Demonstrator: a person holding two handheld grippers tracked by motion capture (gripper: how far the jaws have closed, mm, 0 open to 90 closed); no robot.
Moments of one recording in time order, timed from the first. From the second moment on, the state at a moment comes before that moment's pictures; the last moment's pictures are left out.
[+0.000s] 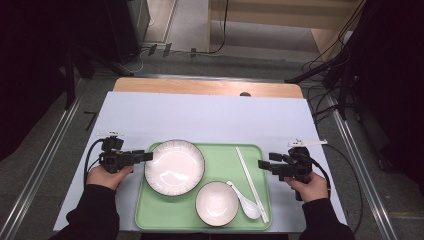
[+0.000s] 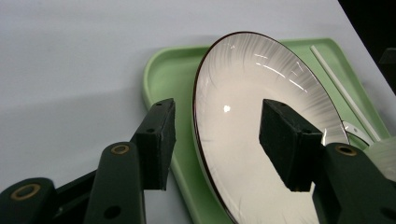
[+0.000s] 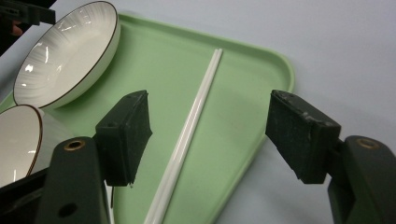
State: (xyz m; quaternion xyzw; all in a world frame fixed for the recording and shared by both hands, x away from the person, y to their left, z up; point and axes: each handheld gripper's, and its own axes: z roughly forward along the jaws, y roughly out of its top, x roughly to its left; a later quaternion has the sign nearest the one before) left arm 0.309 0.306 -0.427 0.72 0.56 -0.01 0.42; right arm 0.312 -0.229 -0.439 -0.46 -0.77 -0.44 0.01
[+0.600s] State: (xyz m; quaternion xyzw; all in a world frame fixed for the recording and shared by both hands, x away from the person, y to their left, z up) left arm 0.280 0.330 -0.420 0.73 0.54 0.02 0.42; right arm 0.285 -0.258 -0.446 -0.47 -0.78 -0.42 -0.01
